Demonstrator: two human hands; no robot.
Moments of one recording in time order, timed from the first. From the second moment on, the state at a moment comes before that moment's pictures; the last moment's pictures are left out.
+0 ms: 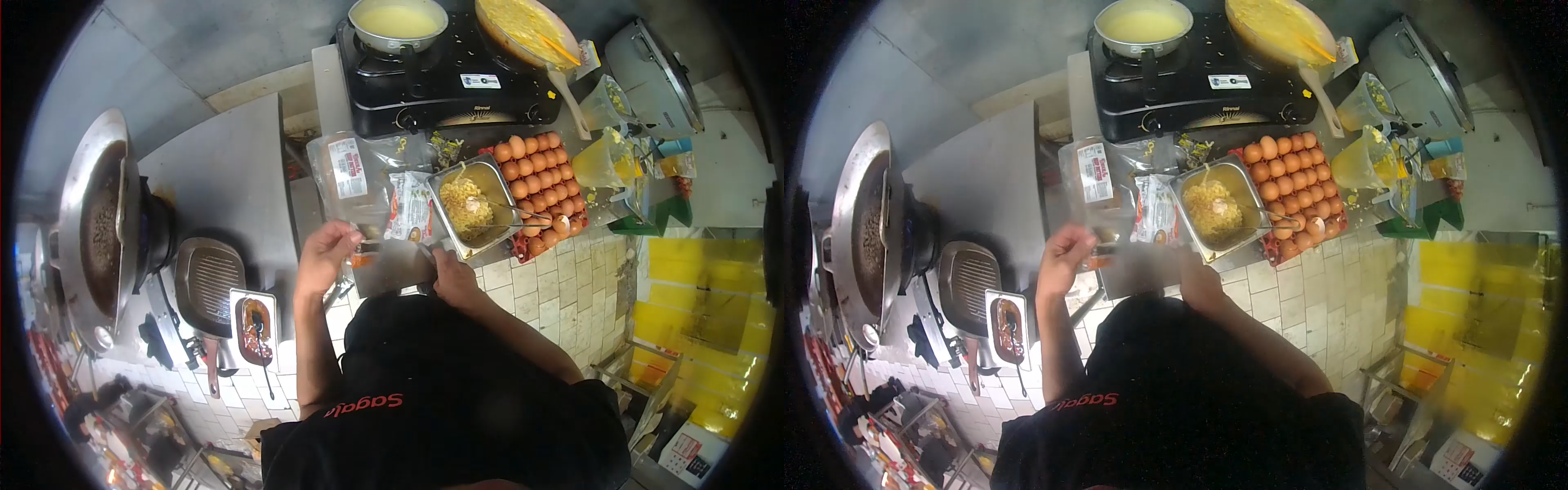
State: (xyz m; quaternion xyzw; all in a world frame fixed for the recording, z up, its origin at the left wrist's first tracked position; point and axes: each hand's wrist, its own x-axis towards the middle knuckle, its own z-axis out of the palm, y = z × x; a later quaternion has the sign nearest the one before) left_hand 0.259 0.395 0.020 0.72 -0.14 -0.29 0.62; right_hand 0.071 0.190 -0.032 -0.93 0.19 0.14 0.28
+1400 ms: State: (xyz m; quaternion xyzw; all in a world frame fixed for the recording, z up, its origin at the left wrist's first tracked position) left_hand 0.217 0.268 0.050 0.41 -0.06 -0.28 0.87; right_hand 0.089 0.050 0.103 -0.87 0.00 0.04 0.49
